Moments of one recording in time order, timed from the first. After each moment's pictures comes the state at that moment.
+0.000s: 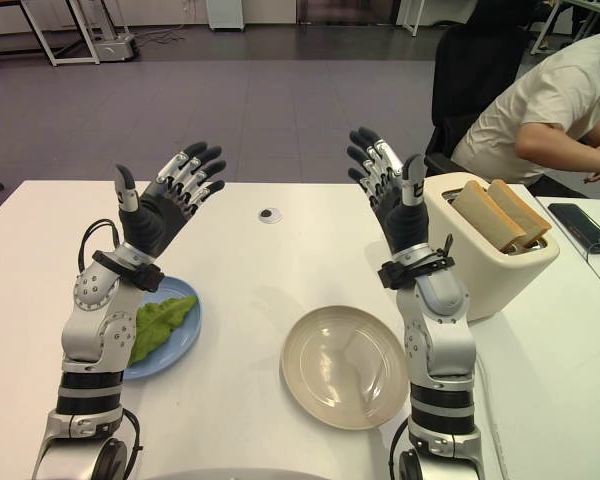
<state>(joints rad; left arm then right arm) -0.32 0.21 0.08 -0.16 -0.40 0.08 -0.47 -0.27 -0.22 -0.11 -0.32 0.28 0.15 0.27</state>
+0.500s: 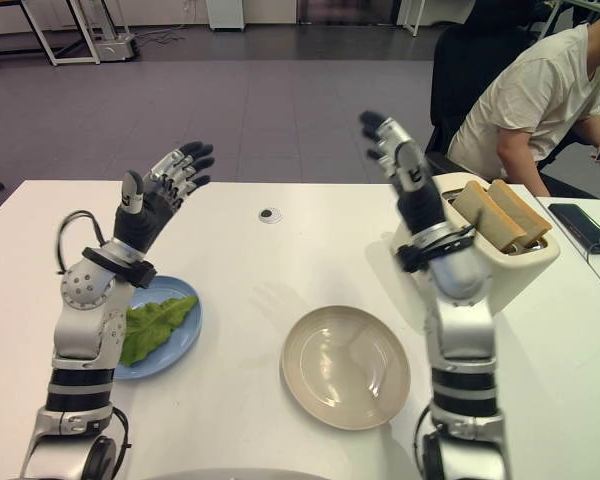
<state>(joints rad) -0.33 0.33 0.06 -0.10 -0.07 -0.12 -0.39 -0.43 -0.51 -0.14 -0.17 -0.03 0.00 0.25</state>
